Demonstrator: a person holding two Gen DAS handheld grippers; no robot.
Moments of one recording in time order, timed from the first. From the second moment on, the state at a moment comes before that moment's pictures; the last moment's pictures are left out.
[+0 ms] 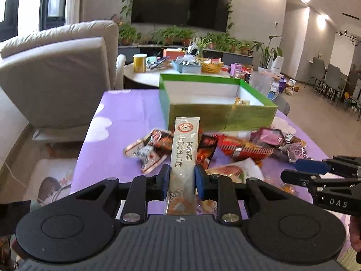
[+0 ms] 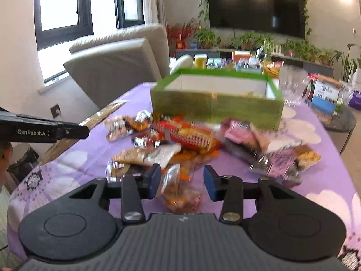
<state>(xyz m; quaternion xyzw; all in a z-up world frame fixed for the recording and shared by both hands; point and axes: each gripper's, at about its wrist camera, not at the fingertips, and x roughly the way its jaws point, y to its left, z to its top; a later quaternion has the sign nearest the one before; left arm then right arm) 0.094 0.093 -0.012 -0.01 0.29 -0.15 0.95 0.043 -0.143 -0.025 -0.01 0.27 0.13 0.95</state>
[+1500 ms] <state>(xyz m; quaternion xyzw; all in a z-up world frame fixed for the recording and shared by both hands) 0.101 0.094 -0.021 -0.01 0.31 -0.13 0.94 0.052 -0.154 -0.055 0.06 0.29 0.15 0.94</state>
